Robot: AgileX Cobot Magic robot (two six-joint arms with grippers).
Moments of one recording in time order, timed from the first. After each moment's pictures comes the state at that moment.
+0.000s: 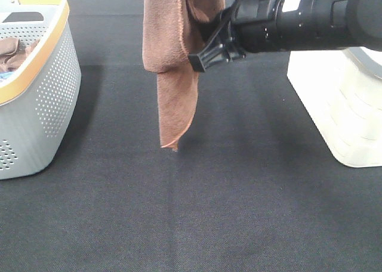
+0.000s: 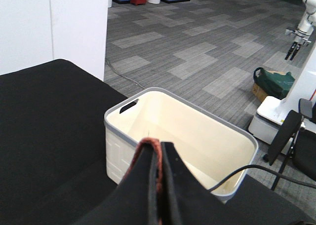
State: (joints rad) left arm -0.60 1.51 -1.81 -0.51 0.62 0.25; right arm 0.64 1.48 -0.89 0.17 -0.09 -0.40
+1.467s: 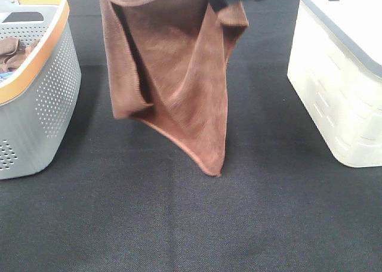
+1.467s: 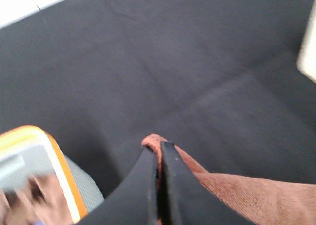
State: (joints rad) left arm -0.48 1.73 -1.81 0.22 0.74 -0.04; right arm 0.62 1.45 -1.23 -0.14 0.39 -0.19
